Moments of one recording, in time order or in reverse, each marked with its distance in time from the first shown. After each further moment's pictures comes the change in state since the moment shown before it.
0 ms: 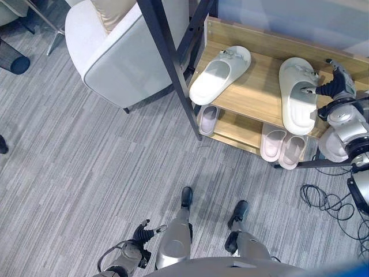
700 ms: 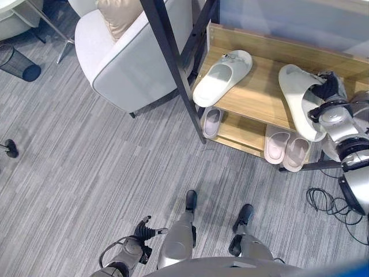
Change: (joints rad) left arm -0.043 -0.003 -0.001 0.001 -0.001 0.006 -0.007; right arm -0.007 0.105 -0.053 0.030 0.082 0.029 -0.011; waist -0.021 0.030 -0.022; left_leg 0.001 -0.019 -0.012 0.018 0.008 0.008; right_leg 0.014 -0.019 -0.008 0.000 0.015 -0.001
